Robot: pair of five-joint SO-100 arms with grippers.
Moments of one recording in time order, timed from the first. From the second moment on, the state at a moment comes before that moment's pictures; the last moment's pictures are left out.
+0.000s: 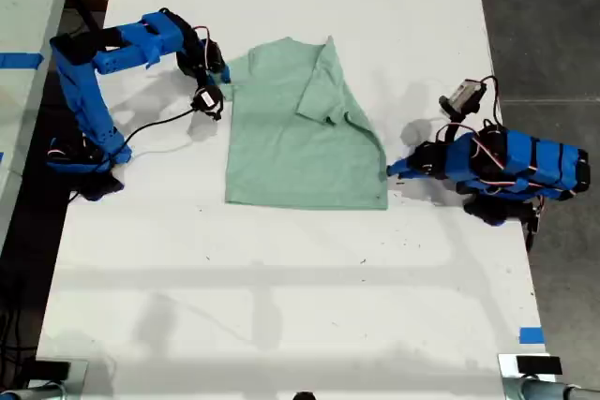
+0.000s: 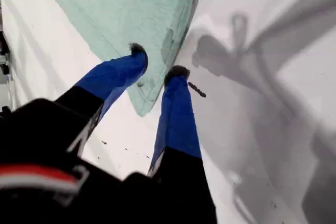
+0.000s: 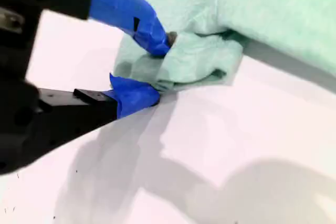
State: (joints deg) arm 0 -60.5 81.6 100.5 57.7 38.7; arm 1 13.8 200.4 175.1 76.2 -2.8
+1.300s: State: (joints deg) arm 0 -38.7 87.5 67.4 76.3 30.4; arm 1 14.0 200.4 175.1 76.3 -2.8
